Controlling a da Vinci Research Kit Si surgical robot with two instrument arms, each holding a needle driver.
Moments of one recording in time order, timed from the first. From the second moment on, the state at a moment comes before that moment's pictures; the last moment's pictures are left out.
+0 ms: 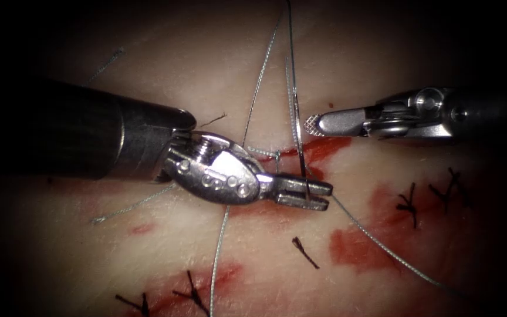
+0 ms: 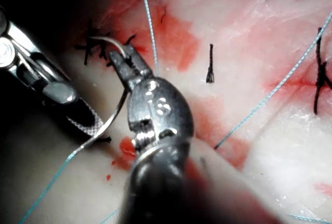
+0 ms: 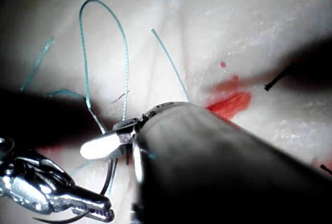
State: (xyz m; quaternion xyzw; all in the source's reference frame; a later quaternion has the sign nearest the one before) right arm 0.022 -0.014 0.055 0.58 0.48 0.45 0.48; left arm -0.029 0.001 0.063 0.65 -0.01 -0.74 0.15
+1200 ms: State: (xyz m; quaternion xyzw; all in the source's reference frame) right arm 0.025 -0.013 0.057 0.50 0.50 0.45 0.54; left arm -0.030 0.000 0.062 0.65 0.01 -0.75 0.13
